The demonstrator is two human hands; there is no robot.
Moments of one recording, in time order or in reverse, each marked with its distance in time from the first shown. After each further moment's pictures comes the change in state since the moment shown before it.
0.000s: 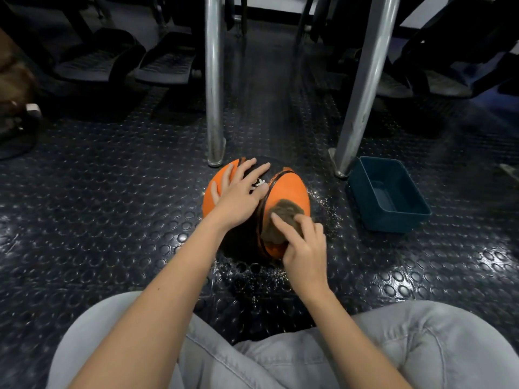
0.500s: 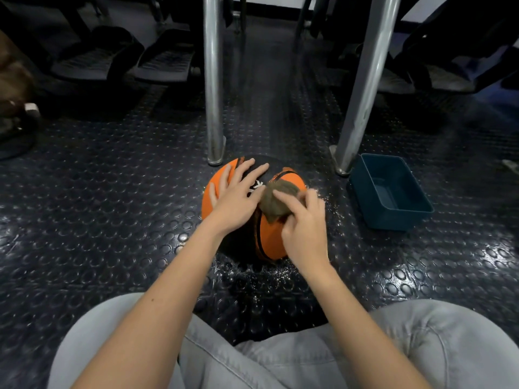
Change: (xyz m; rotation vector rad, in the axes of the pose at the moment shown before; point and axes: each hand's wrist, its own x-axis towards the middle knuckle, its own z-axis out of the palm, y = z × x) left_hand -0.008 -0.006 0.002 -0.007 0.031 0.022; right_hand 0.041 -0.013 -0.010 0.164 -0.008 0.154
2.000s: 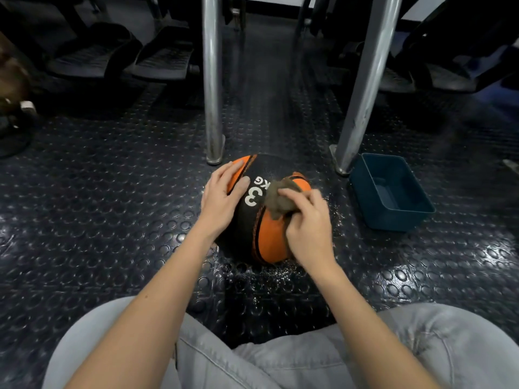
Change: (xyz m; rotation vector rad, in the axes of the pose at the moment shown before) left_hand 0.010 -0.035 0.008 -0.367 0.233 0.027; right_hand 0.004 0.005 -0.006 0.059 -0.045 0.058
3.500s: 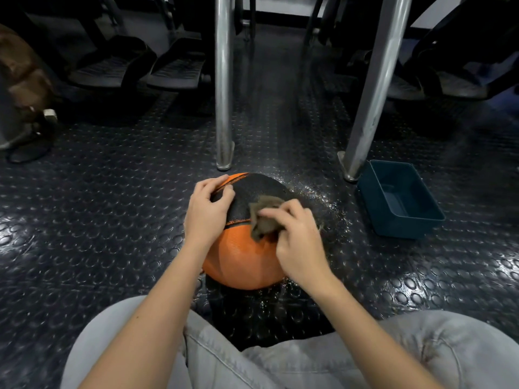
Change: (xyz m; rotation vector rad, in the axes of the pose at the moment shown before) left_hand -0.018 0.002 -0.029 -0.019 0.209 -0.167; right_hand -0.013 -0.031 0.000 0.049 -0.153 -0.179
